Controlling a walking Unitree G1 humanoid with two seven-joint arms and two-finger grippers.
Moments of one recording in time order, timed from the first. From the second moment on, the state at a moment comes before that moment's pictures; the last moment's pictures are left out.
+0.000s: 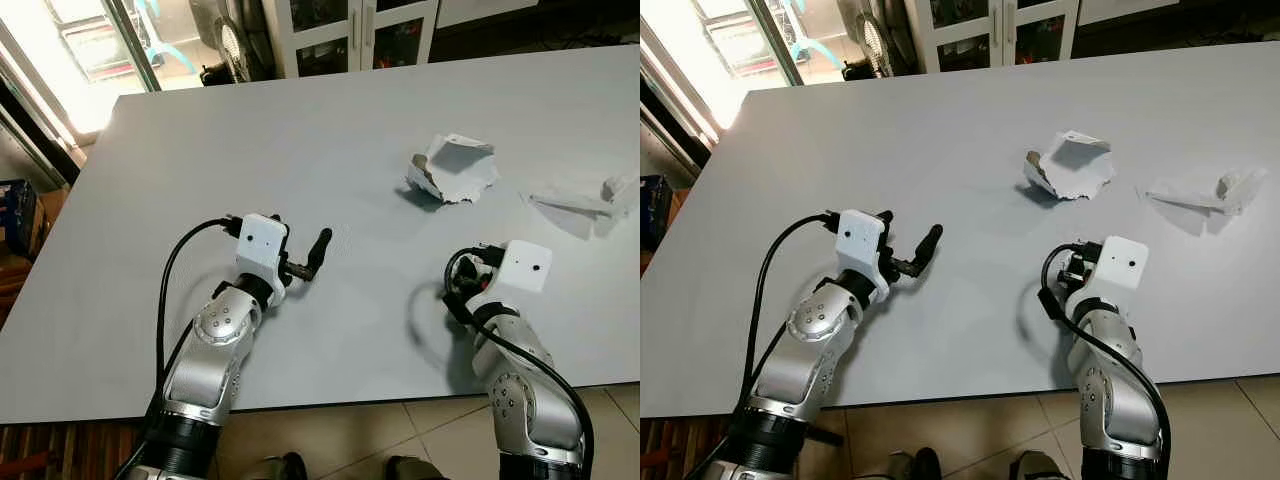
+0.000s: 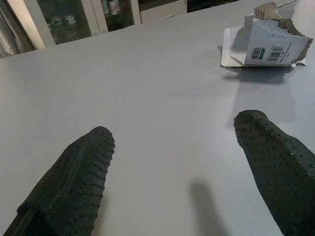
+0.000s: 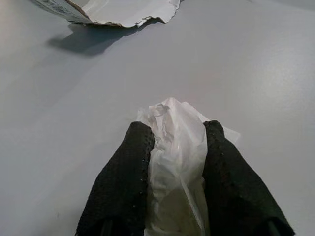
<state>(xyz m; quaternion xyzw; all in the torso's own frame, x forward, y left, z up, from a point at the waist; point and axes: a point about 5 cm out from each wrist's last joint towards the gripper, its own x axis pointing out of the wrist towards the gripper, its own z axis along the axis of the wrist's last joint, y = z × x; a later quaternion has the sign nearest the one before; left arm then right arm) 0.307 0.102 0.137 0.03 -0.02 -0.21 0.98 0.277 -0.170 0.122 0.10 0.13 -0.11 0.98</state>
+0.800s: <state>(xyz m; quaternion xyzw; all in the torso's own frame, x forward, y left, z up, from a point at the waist) 0.310 0.096 0.137 0.02 -0.02 -0.22 0.98 0.276 -0.177 0.121 0.10 0.13 -0.12 0.98</state>
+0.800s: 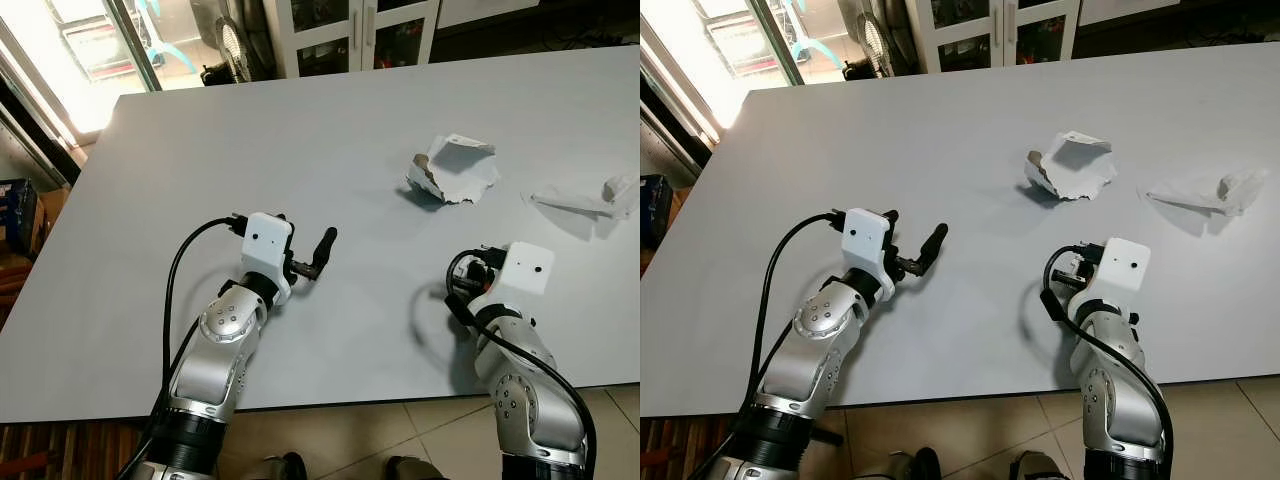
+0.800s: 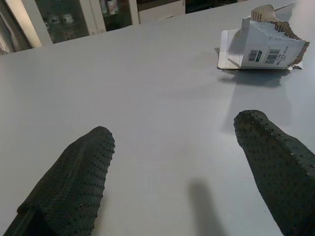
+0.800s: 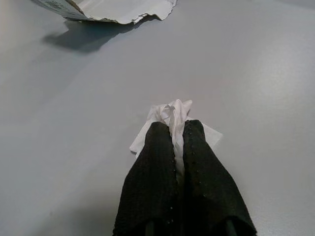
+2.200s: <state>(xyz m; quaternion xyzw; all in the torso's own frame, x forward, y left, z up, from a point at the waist) 0.312 0.072 0.143 -0.04 -0.01 -0.25 0.97 0.263 -0.194 0.177 -0.10 -0.03 -0.15 0.98</state>
